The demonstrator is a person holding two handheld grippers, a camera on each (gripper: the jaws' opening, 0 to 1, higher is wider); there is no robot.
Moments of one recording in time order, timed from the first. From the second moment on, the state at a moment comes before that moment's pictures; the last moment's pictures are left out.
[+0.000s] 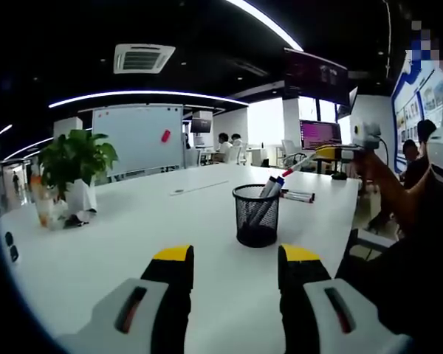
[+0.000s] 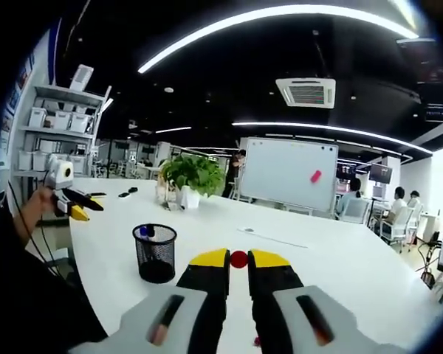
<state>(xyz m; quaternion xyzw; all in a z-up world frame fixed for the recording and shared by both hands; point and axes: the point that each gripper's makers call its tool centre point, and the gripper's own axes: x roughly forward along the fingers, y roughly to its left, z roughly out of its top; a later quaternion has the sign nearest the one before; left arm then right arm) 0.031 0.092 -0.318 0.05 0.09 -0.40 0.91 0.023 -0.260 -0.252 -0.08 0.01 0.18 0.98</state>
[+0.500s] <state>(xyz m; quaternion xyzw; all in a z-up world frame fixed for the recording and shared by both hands) 0.031 0.092 -0.318 0.05 0.09 -0.40 0.91 0.019 -0.281 -0.252 -0.08 0.01 0.16 0.98</state>
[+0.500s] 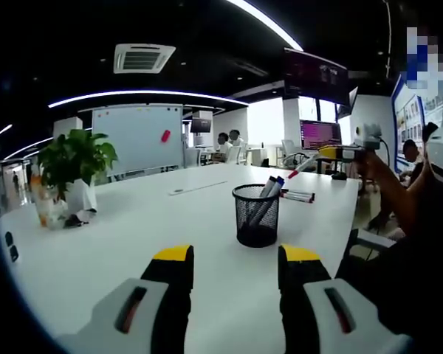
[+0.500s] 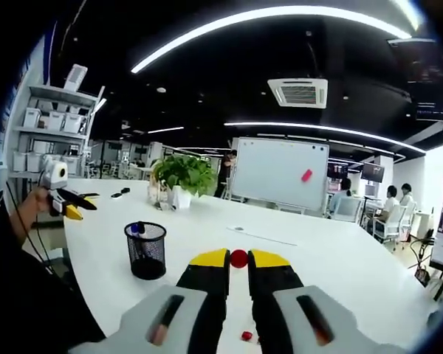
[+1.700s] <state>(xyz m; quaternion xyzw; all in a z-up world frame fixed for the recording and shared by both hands) 0.031 0.091 -0.319 0.06 0.09 -0.40 0.91 0.013 -0.338 -0.254 -0.06 -0.01 0.08 1.00</state>
